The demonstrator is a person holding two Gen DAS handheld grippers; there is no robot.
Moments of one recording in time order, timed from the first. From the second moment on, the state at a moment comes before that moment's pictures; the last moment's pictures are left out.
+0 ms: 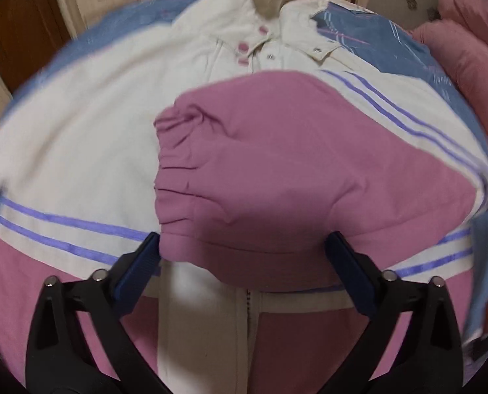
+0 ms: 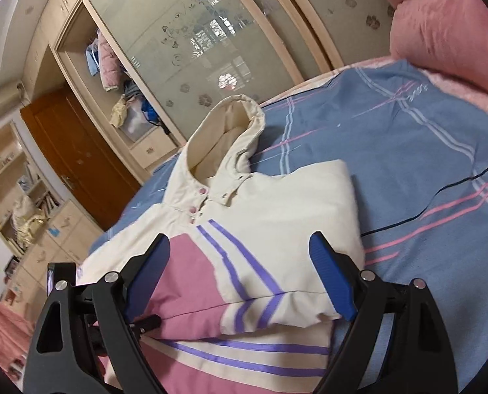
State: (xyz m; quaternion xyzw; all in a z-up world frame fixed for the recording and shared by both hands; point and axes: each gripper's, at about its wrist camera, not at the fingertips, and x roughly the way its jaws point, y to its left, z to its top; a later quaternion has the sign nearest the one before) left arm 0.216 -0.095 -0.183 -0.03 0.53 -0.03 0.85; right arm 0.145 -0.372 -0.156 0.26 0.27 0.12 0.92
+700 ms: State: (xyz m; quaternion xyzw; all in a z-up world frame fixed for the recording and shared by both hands) left arm 0.224 -0.056 -0.182 -0.12 0.53 -0.06 0.84; right arm 0.139 -0.413 -0.172 0.24 0.30 -0.02 0.92
